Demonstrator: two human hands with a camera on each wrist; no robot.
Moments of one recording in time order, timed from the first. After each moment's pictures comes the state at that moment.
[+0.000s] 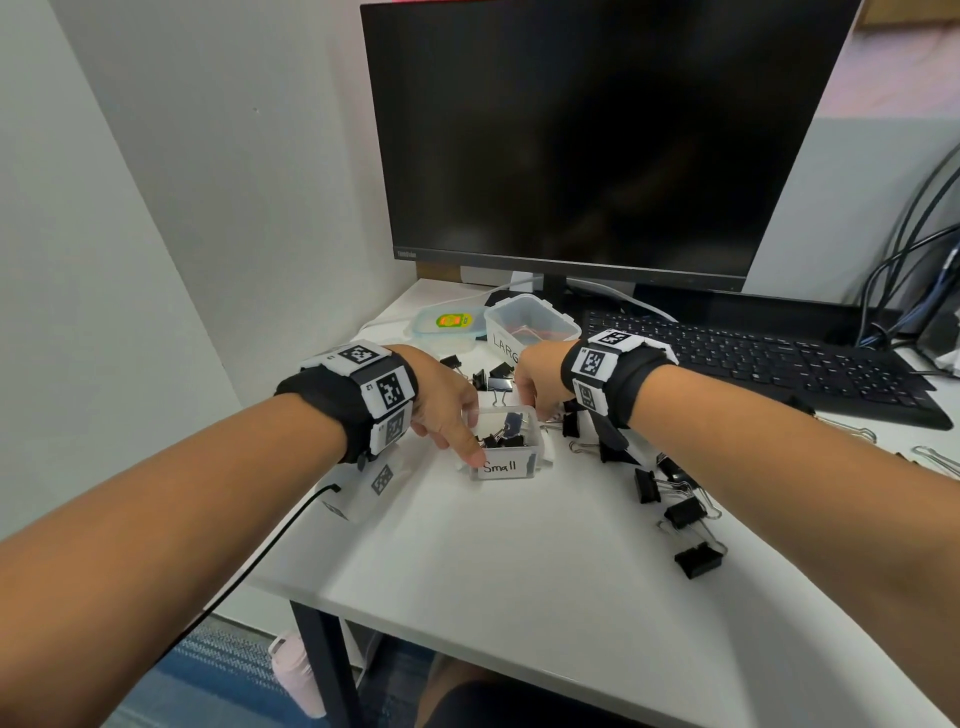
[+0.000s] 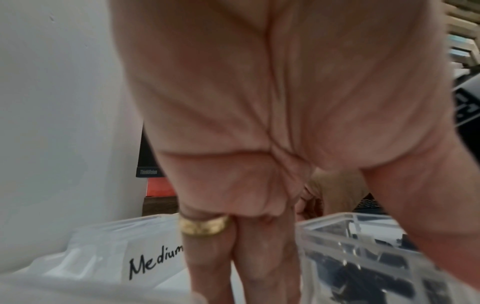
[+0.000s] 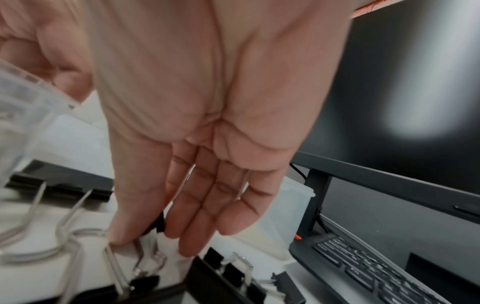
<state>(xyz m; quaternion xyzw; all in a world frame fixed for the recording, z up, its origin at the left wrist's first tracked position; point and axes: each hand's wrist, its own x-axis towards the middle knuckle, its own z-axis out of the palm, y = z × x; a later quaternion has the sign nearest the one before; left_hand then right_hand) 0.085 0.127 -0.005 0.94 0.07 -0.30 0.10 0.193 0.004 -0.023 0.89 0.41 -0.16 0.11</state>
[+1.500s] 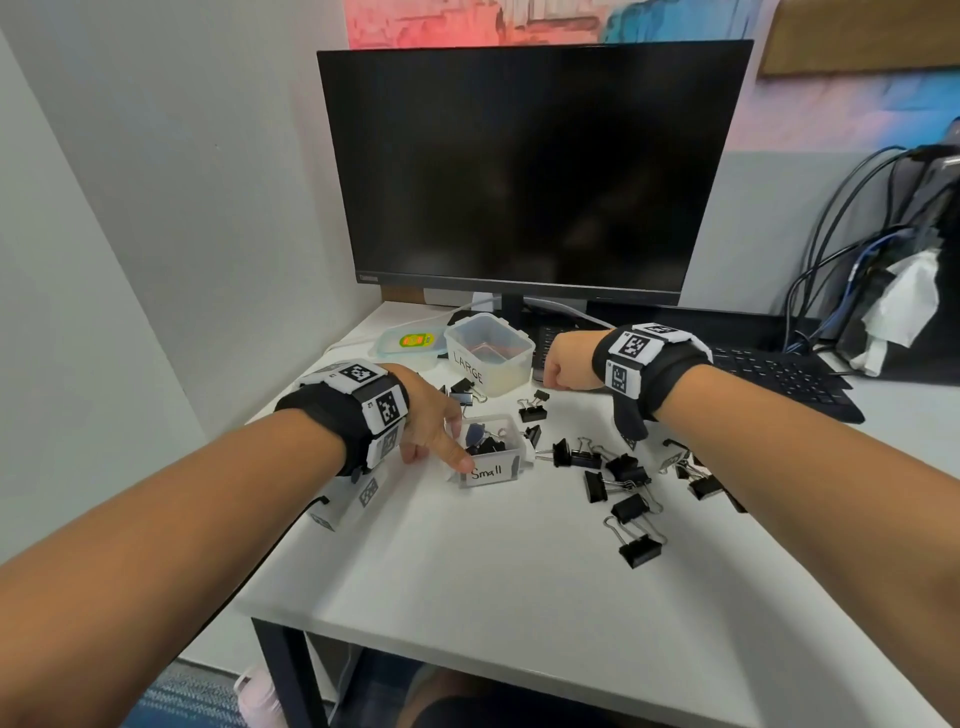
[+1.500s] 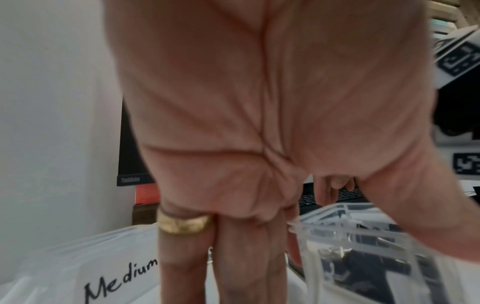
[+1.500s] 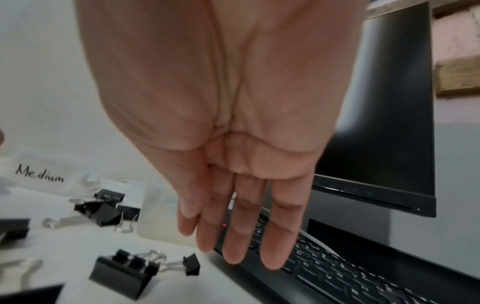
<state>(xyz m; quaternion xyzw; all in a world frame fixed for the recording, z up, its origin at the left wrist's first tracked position) 0.082 0.094 0.003 0.94 0.08 -0.32 0.05 0.203 -0.062 0.000 0.96 0.25 -0.11 0.08</state>
